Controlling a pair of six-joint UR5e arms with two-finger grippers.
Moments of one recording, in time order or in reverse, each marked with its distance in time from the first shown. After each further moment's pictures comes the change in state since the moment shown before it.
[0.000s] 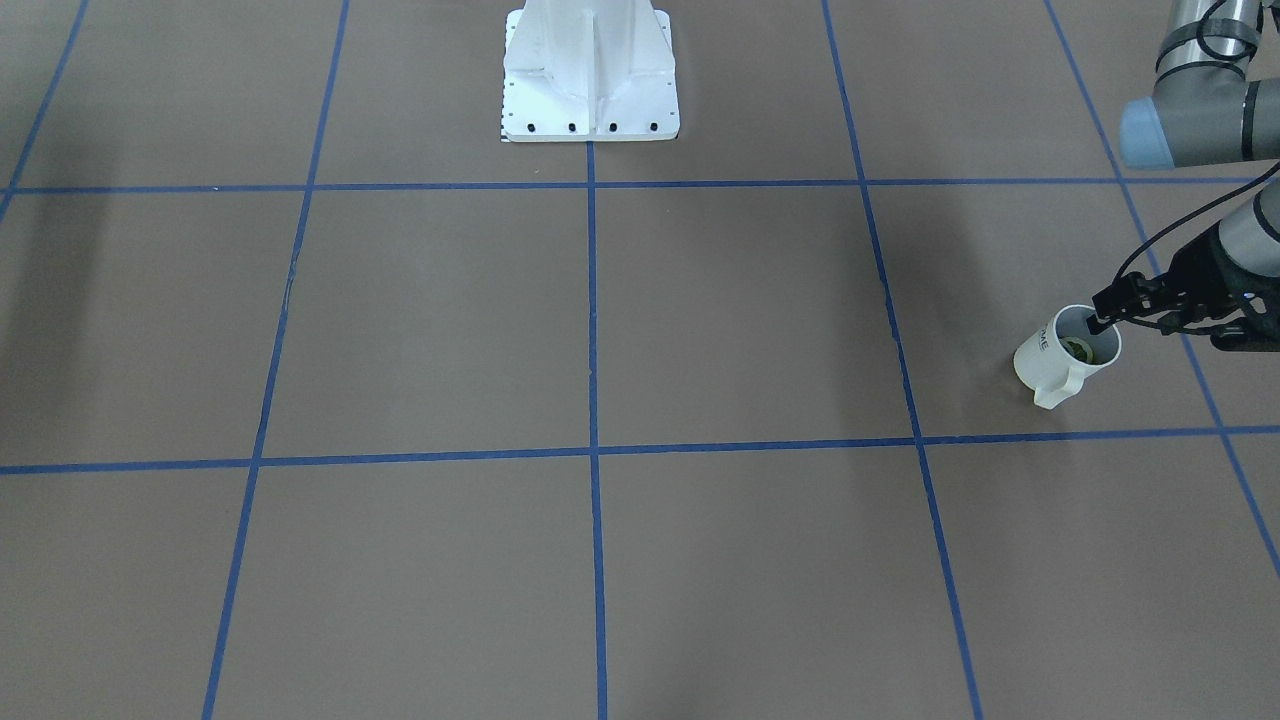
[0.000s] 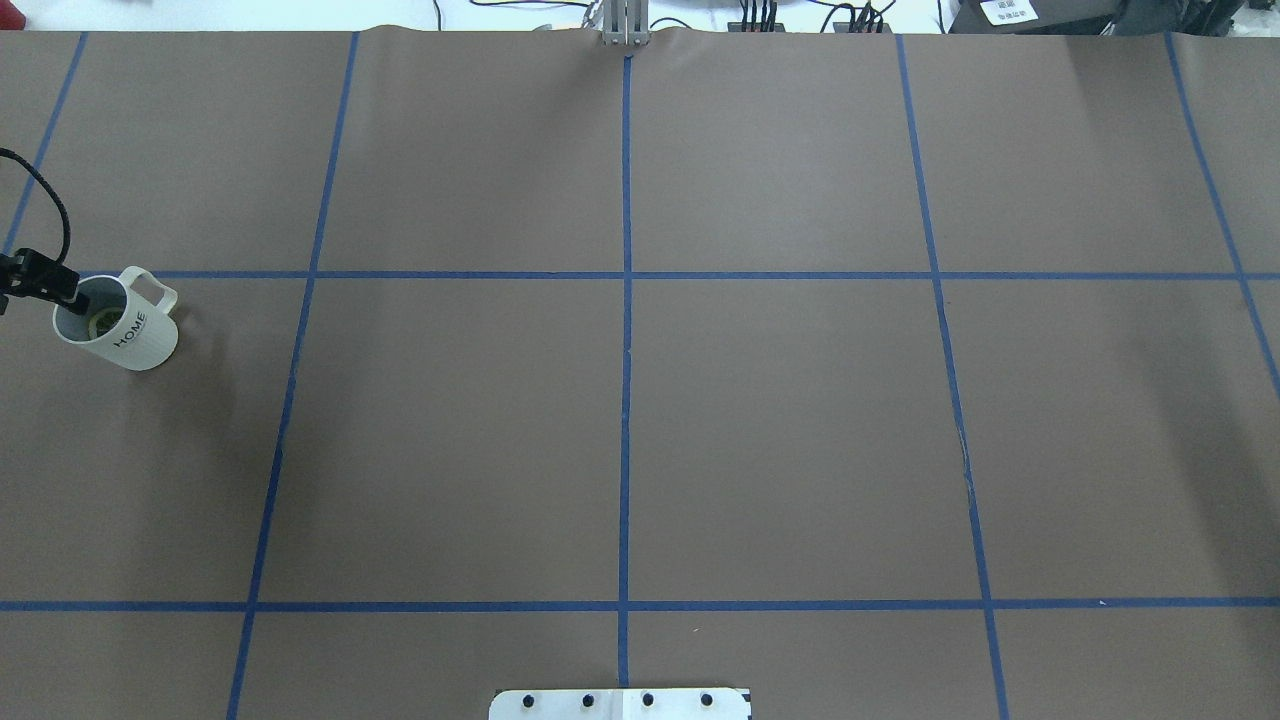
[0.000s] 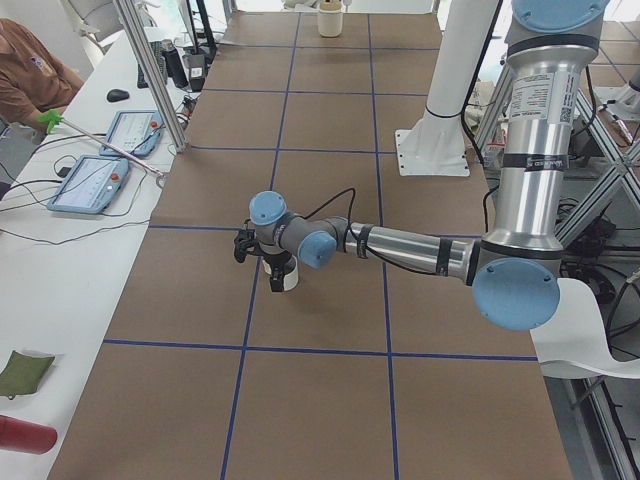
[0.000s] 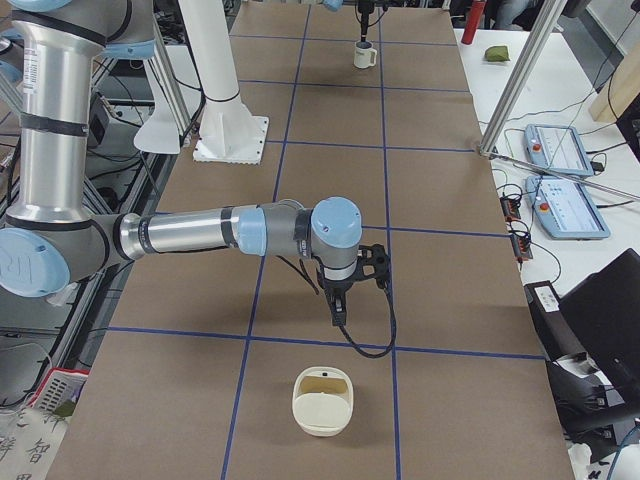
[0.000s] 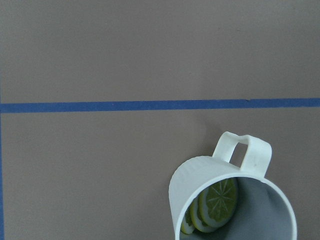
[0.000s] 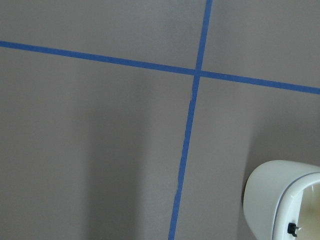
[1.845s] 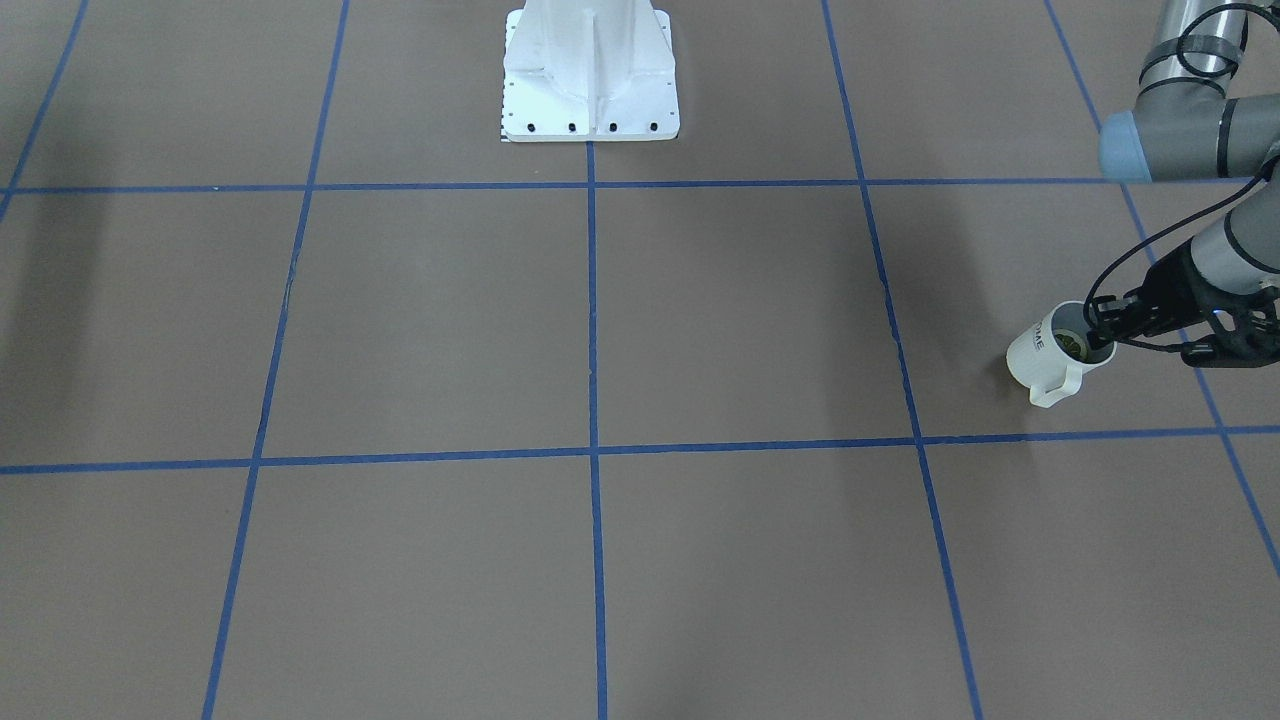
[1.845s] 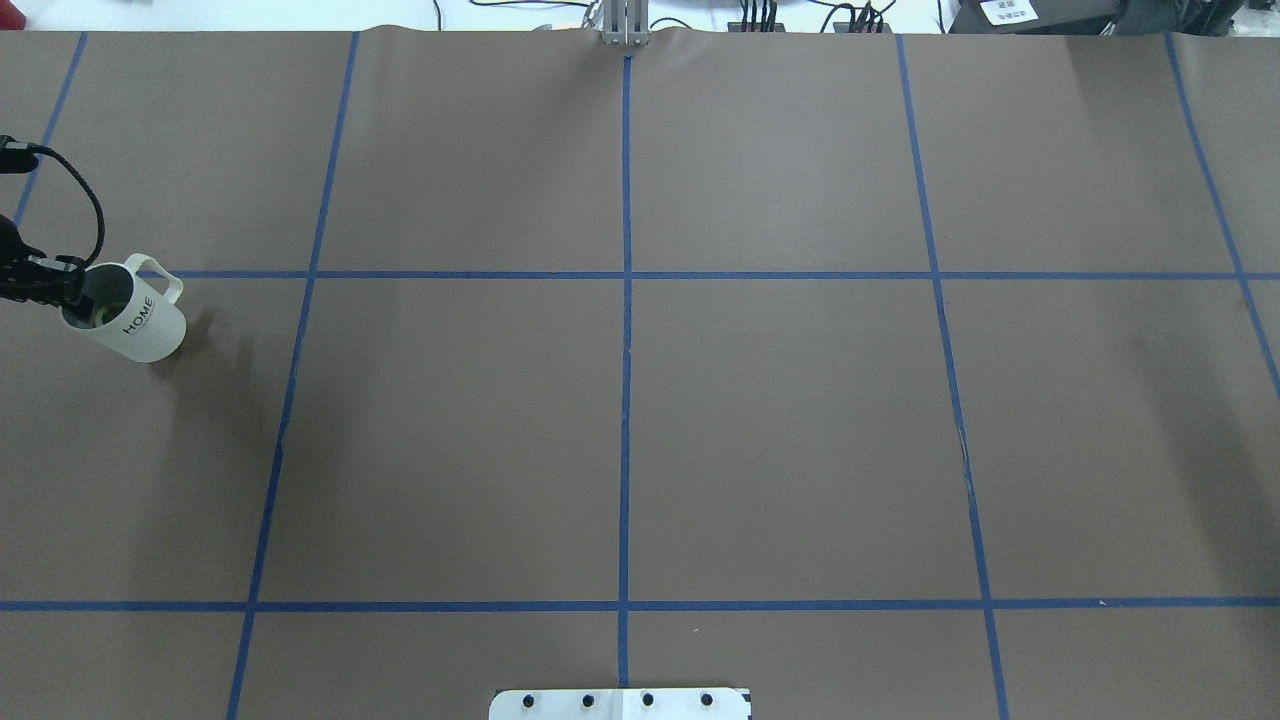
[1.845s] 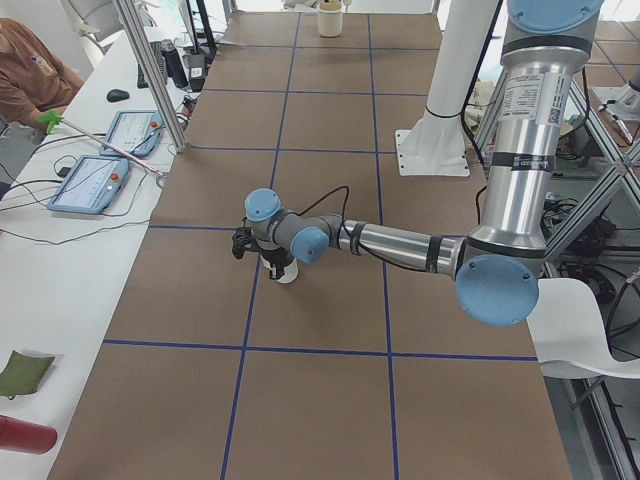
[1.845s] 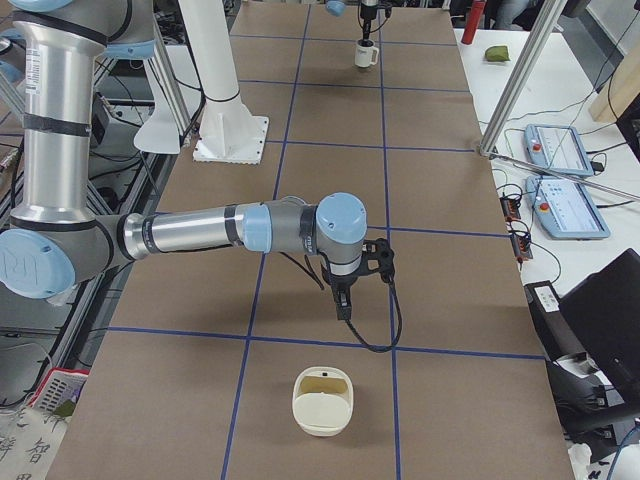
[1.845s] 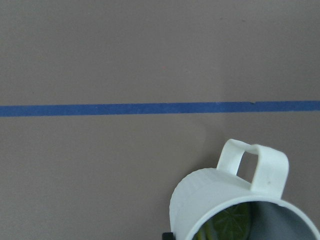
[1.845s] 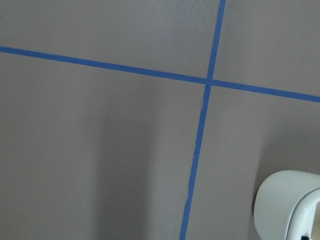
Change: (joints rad) left arm 0.010 -0.047 -0.005 0.044 -0.027 -0.028; right arm -0.006 0.028 0.000 -0.004 0.026 0.004
